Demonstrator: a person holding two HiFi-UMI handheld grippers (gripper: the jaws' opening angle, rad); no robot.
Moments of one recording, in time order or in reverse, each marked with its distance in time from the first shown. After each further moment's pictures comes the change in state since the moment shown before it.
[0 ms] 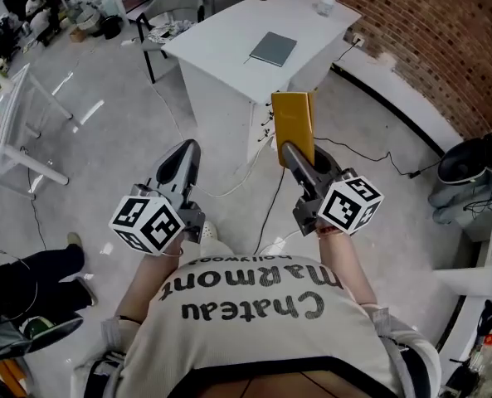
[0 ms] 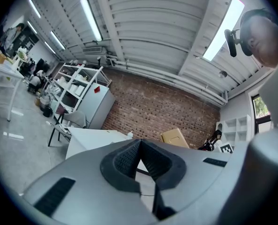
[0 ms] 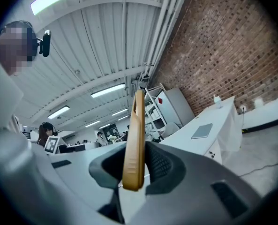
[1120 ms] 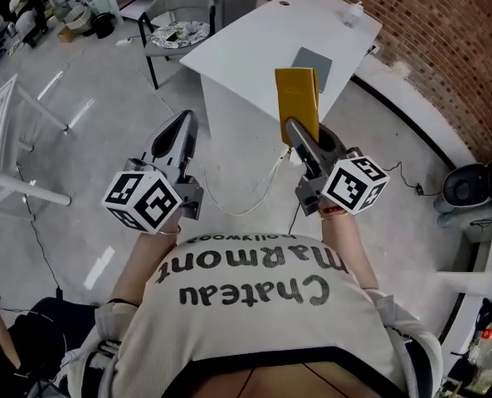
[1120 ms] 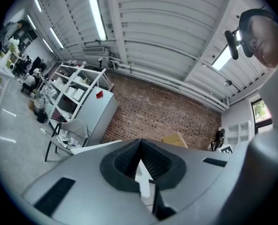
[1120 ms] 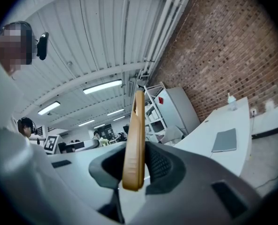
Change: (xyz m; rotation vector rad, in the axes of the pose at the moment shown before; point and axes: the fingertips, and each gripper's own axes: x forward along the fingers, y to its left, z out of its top) left arm 0.104 0.240 0.127 0.004 -0.048 -0.050; right arm 0.279 -0.006 0.028 -0.039 -0.019 -0.043
